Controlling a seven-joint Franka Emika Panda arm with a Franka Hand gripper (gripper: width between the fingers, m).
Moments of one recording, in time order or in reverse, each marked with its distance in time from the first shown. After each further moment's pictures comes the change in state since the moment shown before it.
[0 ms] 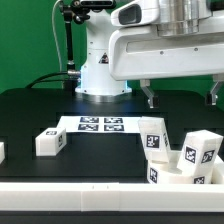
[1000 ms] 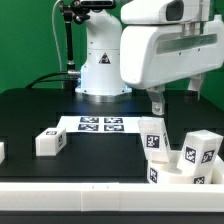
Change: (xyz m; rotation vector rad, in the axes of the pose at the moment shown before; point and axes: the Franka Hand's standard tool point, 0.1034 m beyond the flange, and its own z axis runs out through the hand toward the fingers) arm 0.000 0.010 0.004 -0.084 -0.033 -0.997
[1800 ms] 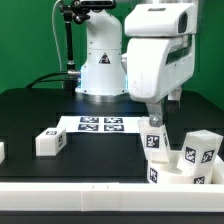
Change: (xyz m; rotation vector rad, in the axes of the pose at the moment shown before) arm -0.012 0.010 0.018 -0.023 0.001 -0.224
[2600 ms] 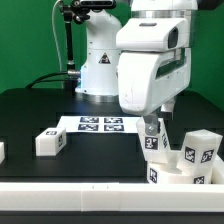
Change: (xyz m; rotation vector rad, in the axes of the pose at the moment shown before) arm -0.003 0.001 0.012 0.001 -0.001 0.029
